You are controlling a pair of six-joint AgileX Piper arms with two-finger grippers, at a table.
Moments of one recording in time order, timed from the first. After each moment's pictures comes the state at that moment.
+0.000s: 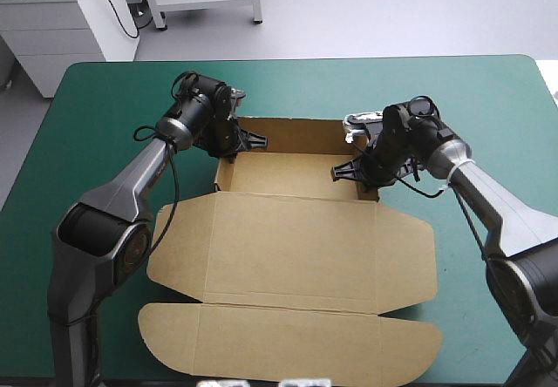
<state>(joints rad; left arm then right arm) -0.42 2.10 -1.95 0.00 1.24 -0.24 0.36 1.78 -1.51 0.09 1.09 0.12</state>
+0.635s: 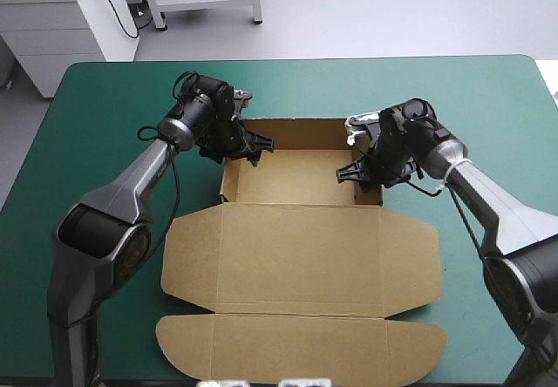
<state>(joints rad) -0.43 2.09 -1.95 -0.04 1.24 -0.21 0.36 1.79 -1.51 -0.02 1.08 0.15</state>
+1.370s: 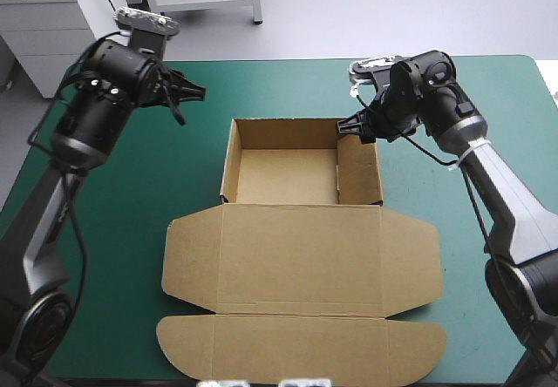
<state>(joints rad) -0.43 1.66 -1.95 0.40 1.24 -0.20 0.36 1.78 -1.85 -0.06 1.24 0.15</state>
